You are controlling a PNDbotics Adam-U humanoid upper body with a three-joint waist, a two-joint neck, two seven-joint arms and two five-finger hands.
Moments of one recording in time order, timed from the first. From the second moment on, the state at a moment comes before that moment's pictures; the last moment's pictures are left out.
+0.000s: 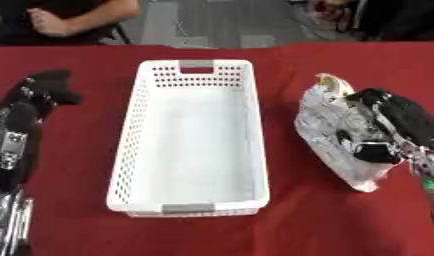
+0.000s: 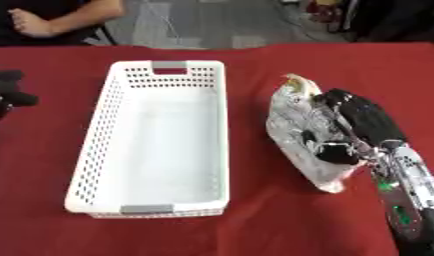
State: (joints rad) left arm -0.15 0.20 0.20 -1.89 -0.03 -0.34 -0.18; right arm -0.39 -0.40 0.09 -1.67 1.08 0.09 0.25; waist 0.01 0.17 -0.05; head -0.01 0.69
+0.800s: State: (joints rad) left arm -0.15 0.20 0.20 -1.88 -0.03 -0.34 -0.18; right arm -0.41 -0.40 0.08 -1.73 0.90 0.10 -0.06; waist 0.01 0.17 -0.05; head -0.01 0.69
